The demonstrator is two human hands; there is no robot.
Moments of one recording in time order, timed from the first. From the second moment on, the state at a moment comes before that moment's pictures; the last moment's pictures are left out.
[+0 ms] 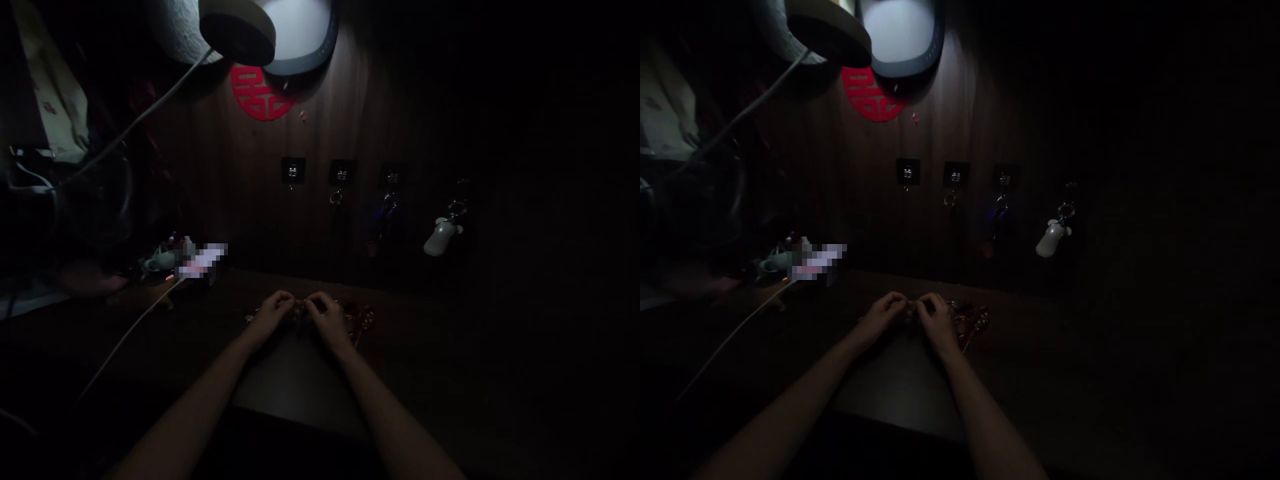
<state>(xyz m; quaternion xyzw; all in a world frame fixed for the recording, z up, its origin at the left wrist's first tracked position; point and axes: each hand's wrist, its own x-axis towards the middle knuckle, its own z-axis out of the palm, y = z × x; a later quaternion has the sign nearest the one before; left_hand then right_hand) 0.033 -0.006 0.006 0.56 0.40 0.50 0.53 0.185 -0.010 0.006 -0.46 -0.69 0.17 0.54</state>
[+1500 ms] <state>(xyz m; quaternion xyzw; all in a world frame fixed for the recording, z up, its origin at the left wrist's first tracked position) 0.022 -0.004 -0.006 0.80 0.43 0.35 0.23 0.237 0.017 0.087 -0.49 -0.60 0.16 0.62</state>
